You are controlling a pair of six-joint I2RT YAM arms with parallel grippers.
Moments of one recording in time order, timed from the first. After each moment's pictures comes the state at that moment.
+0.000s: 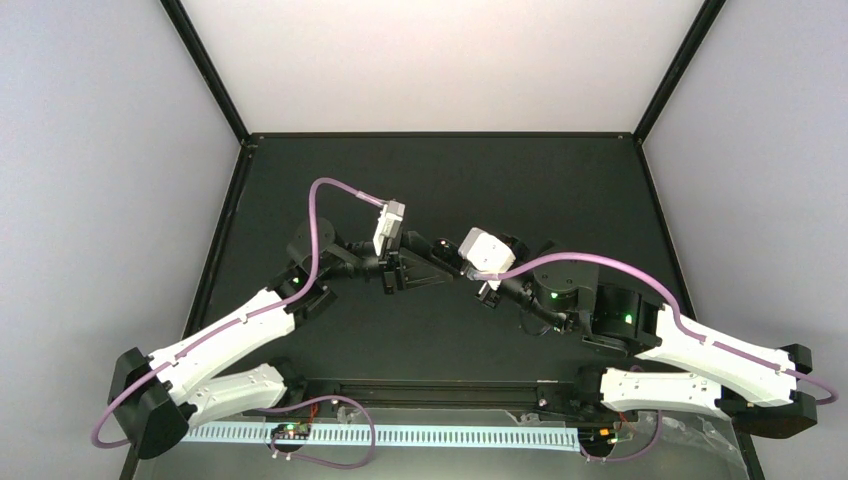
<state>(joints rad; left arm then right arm) -0.76 1.01 0.75 0.44 0.78 -0.59 1.26 0.89 1.10 -0.40 0.38 -0.32</state>
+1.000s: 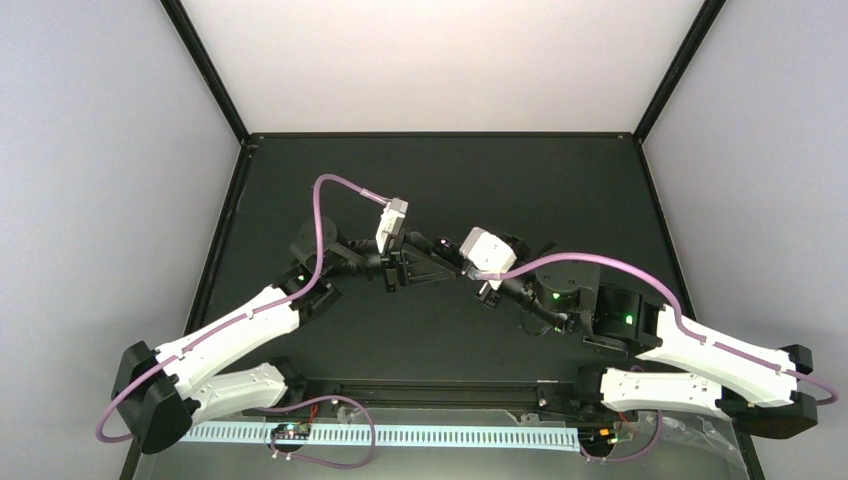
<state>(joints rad) -0.76 1.05 0.75 0.51 0.81 -0.65 1.26 0.89 1.09 -0.39 0.39 -0.32</state>
